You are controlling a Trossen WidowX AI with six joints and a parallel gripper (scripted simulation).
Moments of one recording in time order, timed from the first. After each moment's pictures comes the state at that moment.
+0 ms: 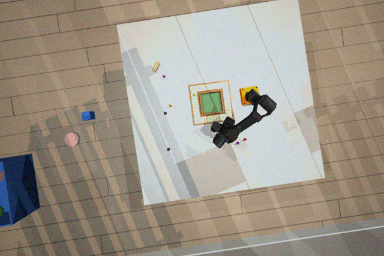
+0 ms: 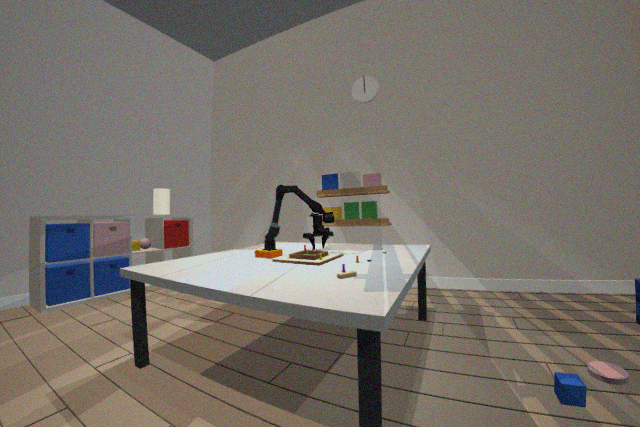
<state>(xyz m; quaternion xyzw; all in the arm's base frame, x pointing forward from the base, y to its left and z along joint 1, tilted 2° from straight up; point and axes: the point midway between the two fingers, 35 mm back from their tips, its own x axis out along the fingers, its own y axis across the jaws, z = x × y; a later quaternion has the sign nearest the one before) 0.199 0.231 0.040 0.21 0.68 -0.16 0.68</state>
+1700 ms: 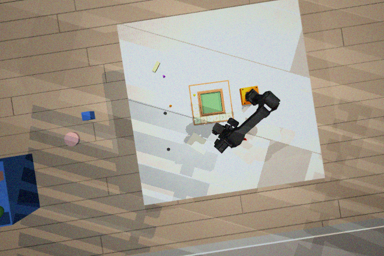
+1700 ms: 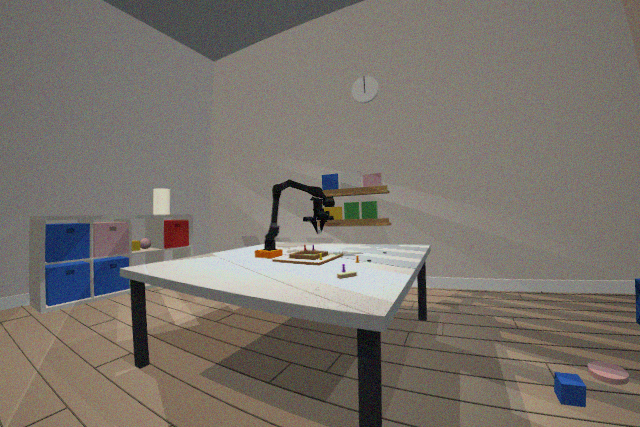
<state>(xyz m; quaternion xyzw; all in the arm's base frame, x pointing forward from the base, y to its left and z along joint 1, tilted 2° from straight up) 0.201 0.228 0.140 0.21 0.68 -0.17 0.68</state>
